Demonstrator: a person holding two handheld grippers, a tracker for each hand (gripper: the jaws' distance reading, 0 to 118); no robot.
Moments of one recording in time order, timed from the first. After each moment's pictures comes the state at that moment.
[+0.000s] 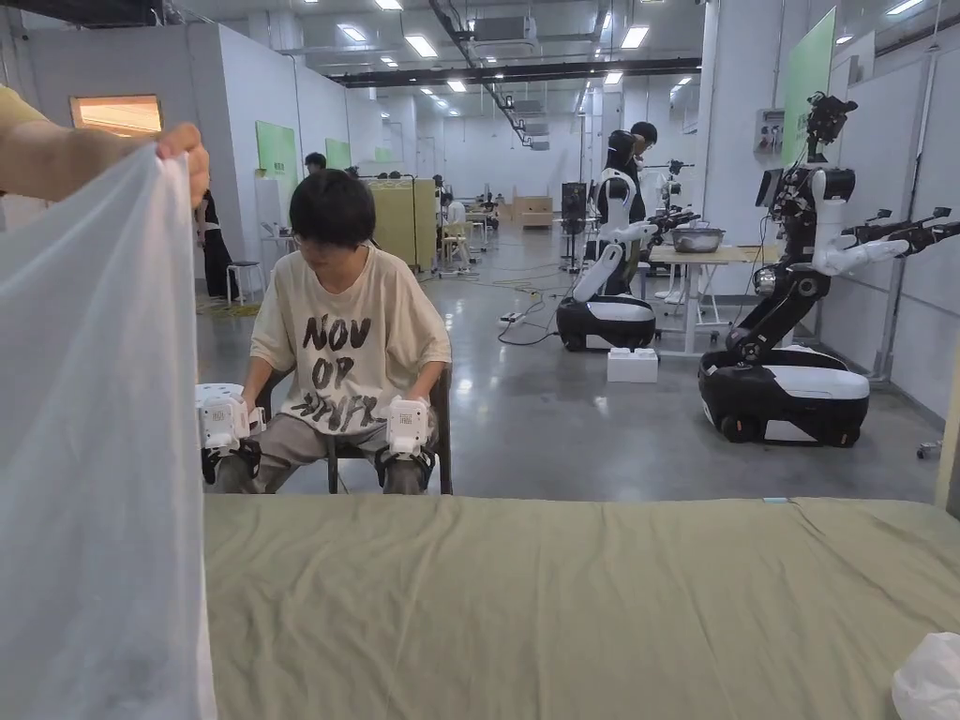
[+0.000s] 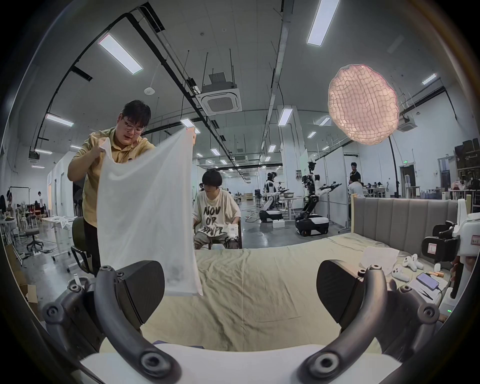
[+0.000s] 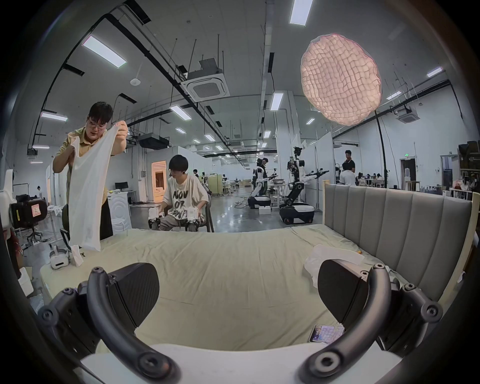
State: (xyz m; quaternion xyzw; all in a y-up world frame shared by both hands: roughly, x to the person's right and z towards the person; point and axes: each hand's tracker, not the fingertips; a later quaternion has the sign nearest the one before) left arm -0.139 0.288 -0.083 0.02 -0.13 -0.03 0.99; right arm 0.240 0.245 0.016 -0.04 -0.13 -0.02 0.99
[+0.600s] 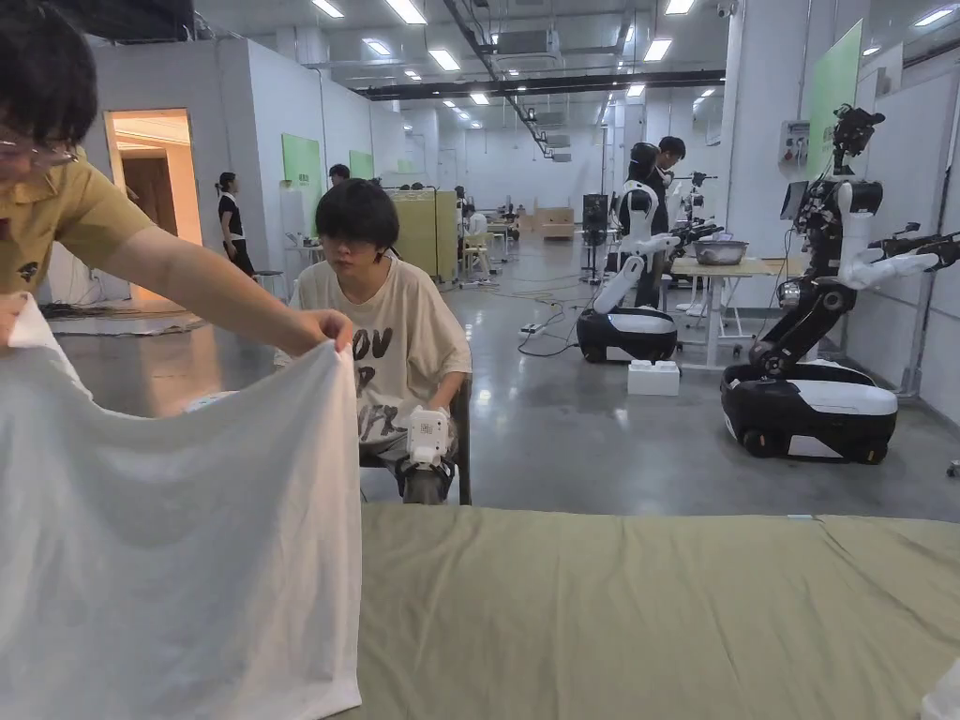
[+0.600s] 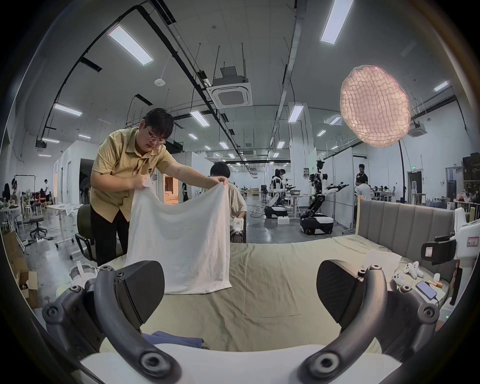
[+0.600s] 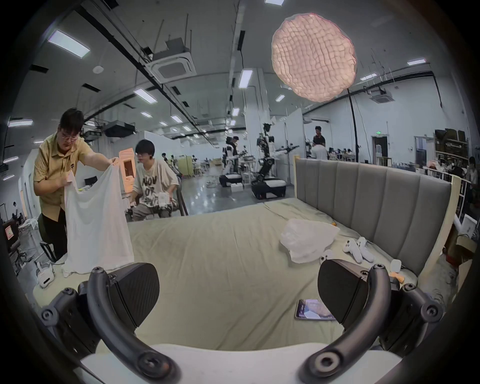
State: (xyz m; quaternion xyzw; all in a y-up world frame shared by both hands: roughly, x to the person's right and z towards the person) left arm -0.147 0.289 -0.086 -0.01 -0.11 -0.01 0.99; right arm 0.239 0.258 -0.002 -0.12 -0.23 -0.07 0.96
